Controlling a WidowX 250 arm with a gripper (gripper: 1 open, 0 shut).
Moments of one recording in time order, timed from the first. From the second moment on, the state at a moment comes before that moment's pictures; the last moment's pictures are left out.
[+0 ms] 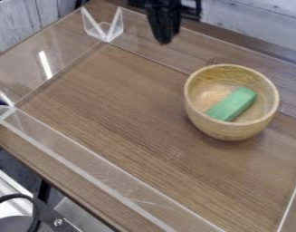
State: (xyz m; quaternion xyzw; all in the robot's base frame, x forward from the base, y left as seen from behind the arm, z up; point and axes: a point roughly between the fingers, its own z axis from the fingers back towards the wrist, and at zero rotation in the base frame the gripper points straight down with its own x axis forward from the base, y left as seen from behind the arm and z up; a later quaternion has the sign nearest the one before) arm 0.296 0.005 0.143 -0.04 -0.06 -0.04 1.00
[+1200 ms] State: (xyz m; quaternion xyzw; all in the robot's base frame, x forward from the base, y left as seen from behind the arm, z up) arm 0.308 -0.034 0.077 -0.03 -0.01 -0.09 1.00
